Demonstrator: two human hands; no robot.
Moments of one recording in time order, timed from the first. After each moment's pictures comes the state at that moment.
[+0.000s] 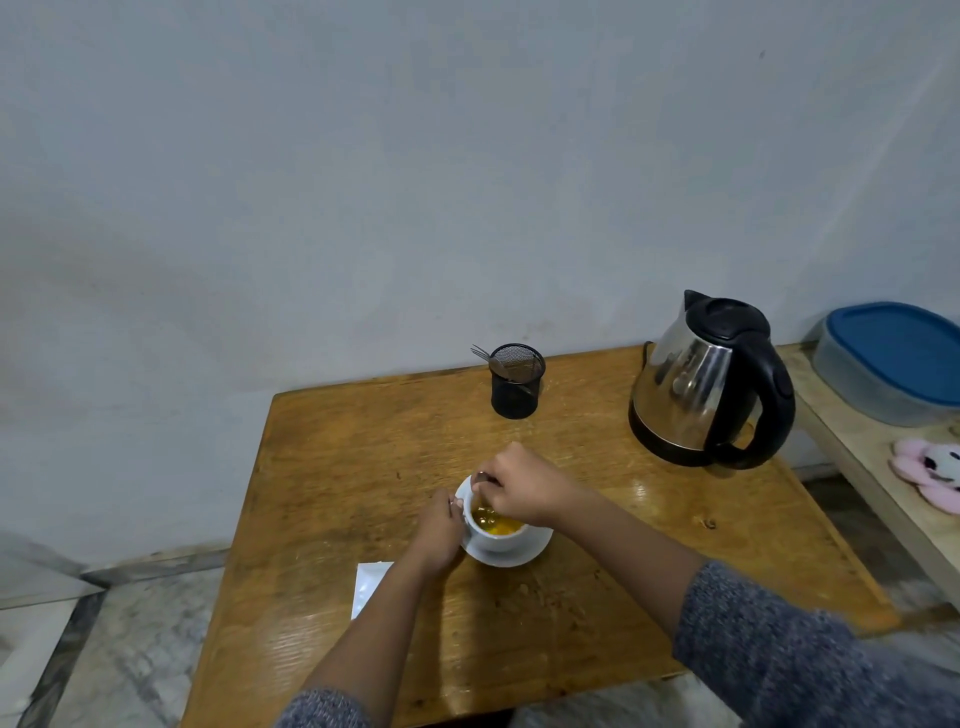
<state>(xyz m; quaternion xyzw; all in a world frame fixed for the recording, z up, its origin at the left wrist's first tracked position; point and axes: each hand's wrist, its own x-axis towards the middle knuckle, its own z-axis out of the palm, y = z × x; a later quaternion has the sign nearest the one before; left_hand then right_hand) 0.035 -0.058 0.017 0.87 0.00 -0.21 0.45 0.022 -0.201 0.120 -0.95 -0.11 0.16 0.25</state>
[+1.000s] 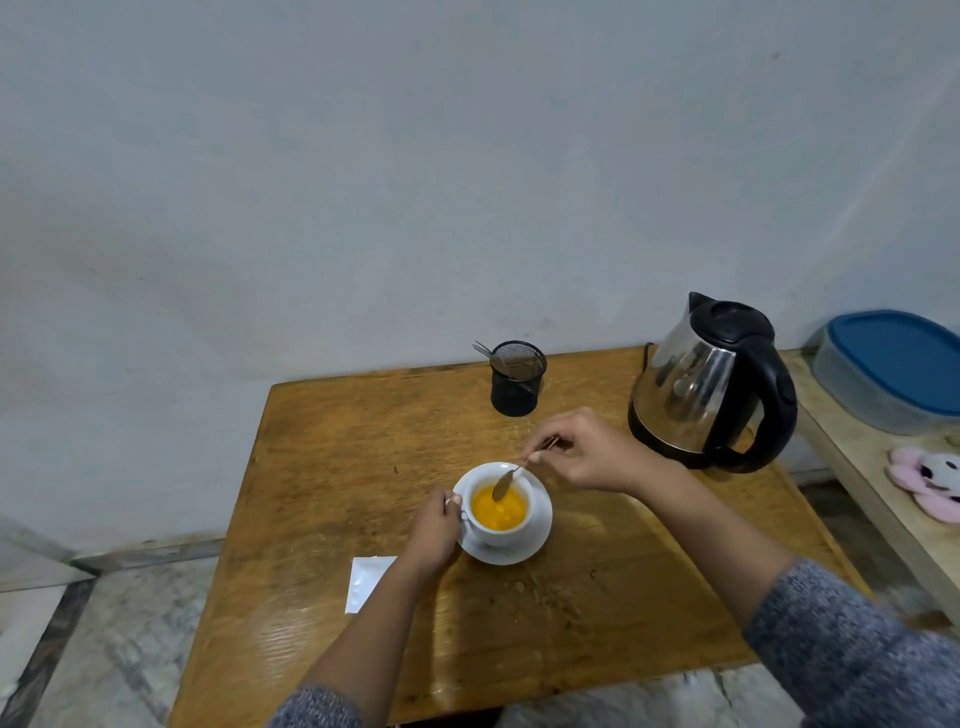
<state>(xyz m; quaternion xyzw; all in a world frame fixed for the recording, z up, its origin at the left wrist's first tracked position) 0.031 -0.060 0.012 0.84 0.05 -0.20 0.51 0.023 -0.268 0.142 -0.92 -0.14 0.09 0.36</state>
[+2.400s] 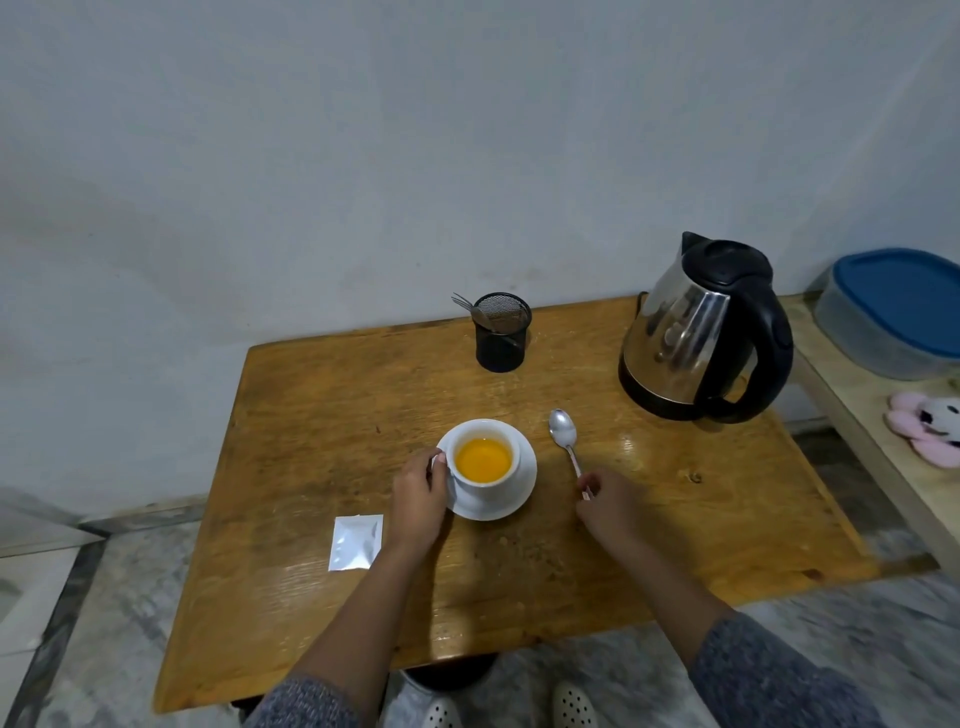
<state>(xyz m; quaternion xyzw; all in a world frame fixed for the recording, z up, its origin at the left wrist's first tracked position) 0.009 -0.069 0.004 0.89 0.01 -0.02 0.46 -0.043 -0.281 0.002 -0.85 0.32 0.06 0.41</state>
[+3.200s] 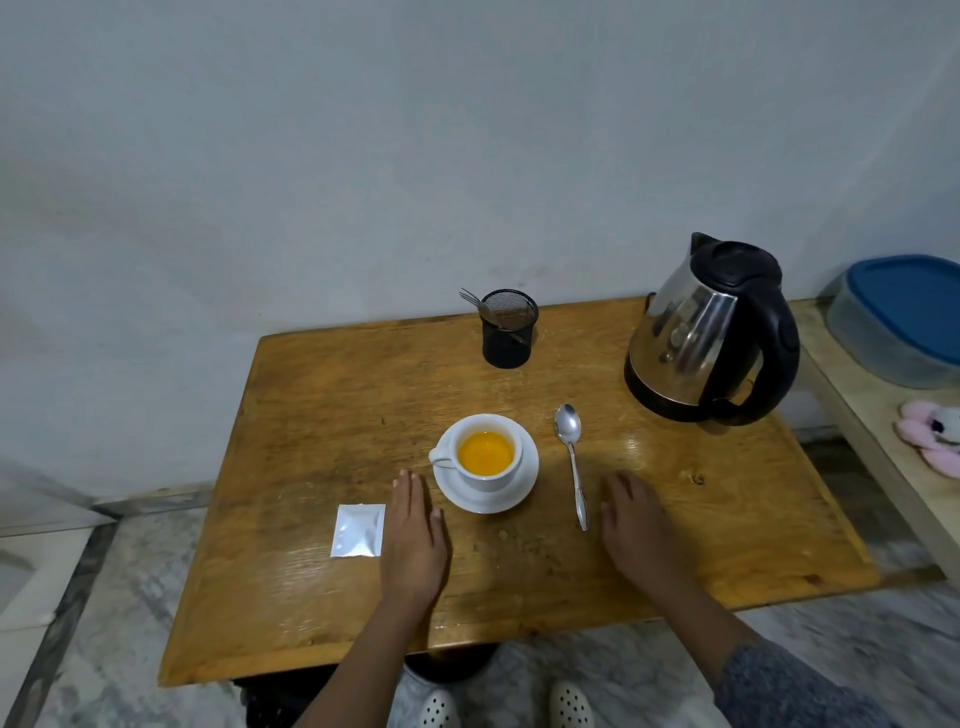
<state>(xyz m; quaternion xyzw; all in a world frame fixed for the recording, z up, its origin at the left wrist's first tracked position) -0.043 -0.052 -0.035 0.93 0.03 -0.05 0.35 -0.080 -0.311 -0.021 -0.97 0.16 0.05 0.19</state>
